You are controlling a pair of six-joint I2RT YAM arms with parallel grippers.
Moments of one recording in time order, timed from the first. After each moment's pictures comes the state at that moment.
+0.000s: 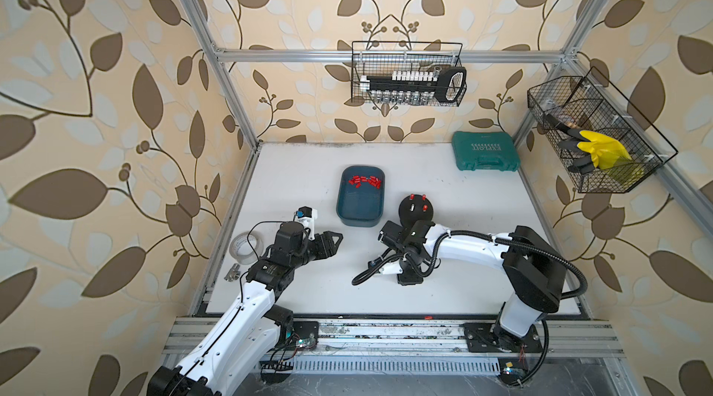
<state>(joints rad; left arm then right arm) -0.27 0.74 0.39 -0.27 0.34 -0.59 0.94 1.74 1.08 -0.85 -0.07 -0.65</state>
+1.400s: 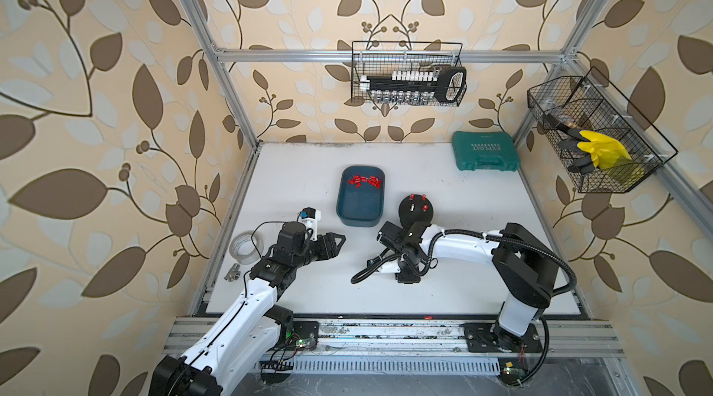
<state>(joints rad) -0.27 0.78 0.37 -0.21 0.39 -0.57 0.93 1.79 1.09 -0.80 -0.06 -0.62</state>
